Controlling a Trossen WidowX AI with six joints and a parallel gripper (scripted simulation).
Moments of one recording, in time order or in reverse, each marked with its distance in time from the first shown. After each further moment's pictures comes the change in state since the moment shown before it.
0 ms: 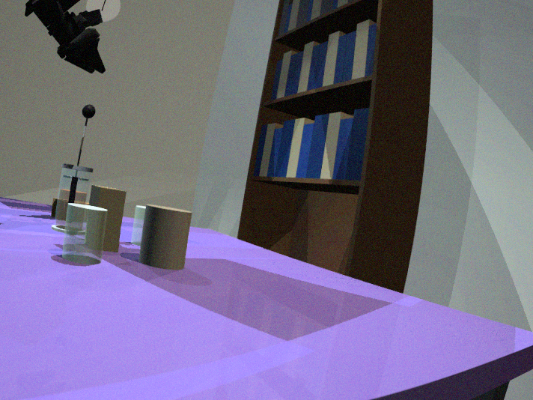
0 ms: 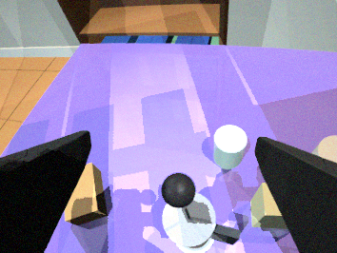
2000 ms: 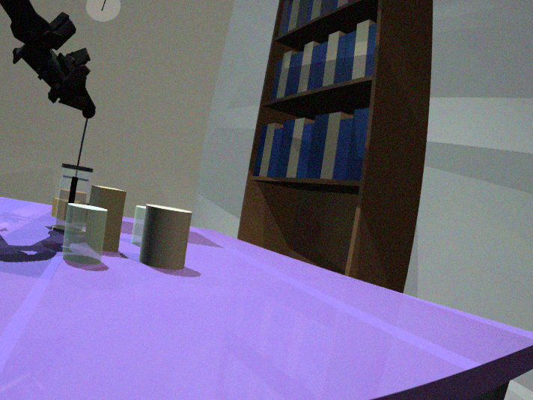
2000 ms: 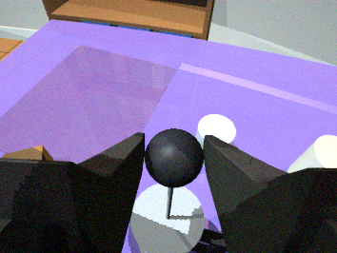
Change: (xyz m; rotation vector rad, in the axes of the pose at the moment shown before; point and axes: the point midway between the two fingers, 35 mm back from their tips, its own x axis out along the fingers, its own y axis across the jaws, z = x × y) arm 0.055 -0.006 -0.068 -0.154 -0.052 -0.103
